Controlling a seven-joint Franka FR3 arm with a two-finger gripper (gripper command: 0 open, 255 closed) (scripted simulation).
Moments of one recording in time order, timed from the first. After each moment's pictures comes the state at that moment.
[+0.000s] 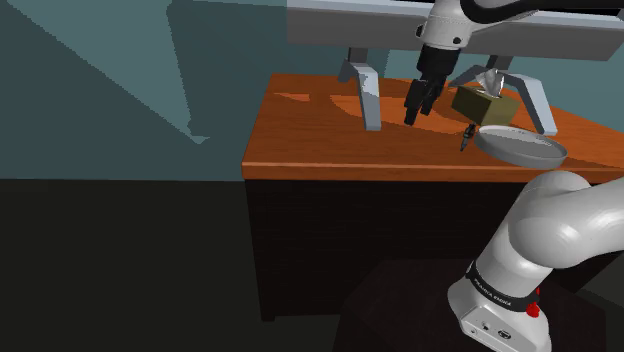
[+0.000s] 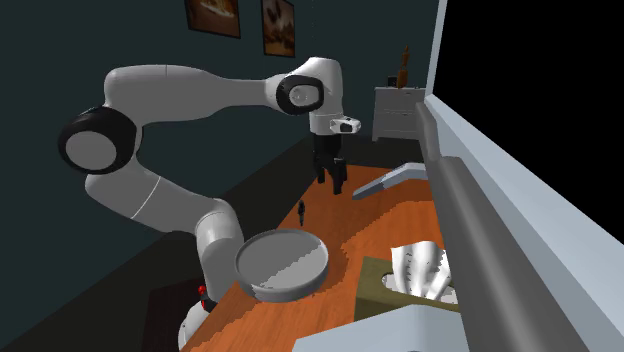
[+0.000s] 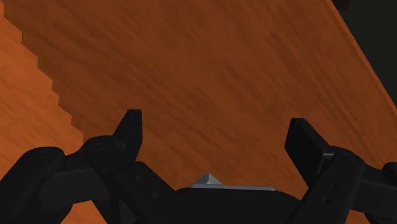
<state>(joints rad) -0.01 -0.83 -0.05 -2.44 -0.06 1.66 -0.08</state>
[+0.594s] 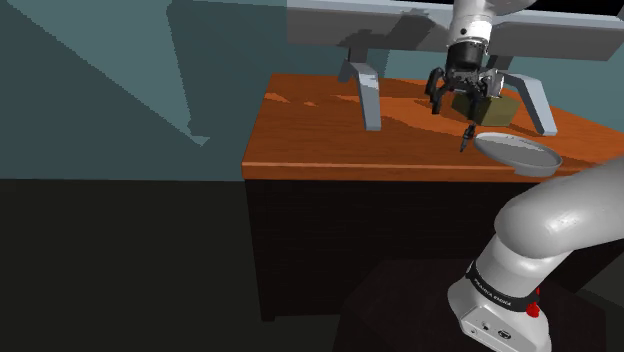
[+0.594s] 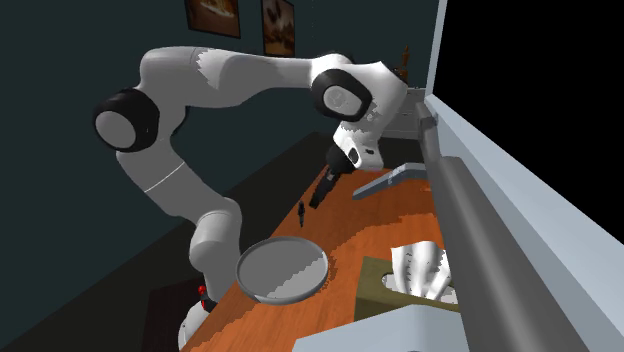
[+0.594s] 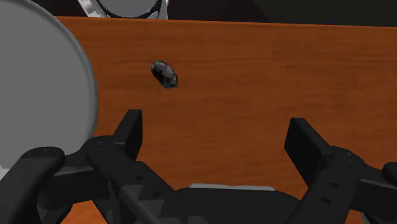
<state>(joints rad) -0.27 -0.56 -0.22 -2.20 0.13 1.22 0.37</state>
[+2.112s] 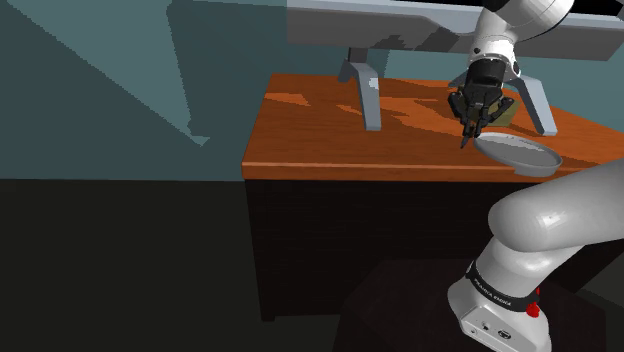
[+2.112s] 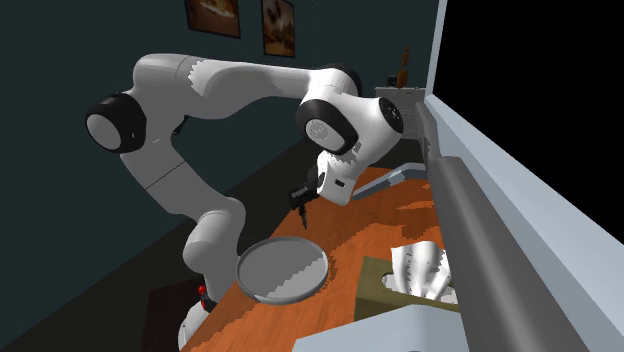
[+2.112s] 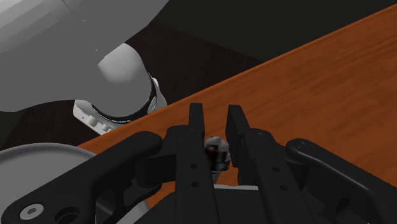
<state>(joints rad) -0.43 -0.59 -0.28 -2.31 0.25 1.10 0.67</state>
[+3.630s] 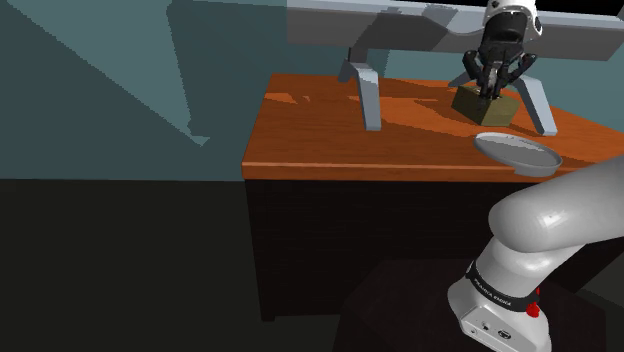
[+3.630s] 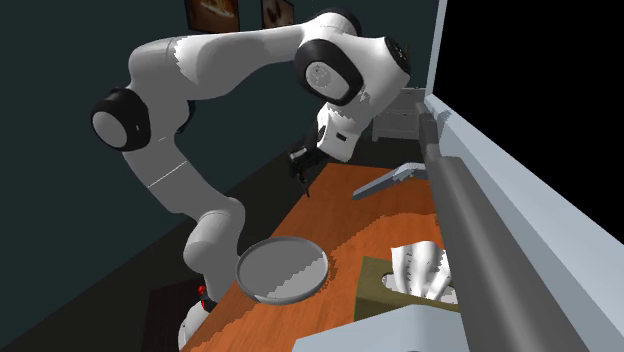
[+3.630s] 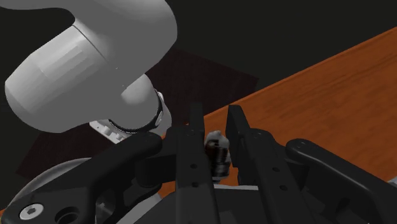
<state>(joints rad) -0.41 -0.55 -0.28 -2.05 0.30 0.89 0.75</state>
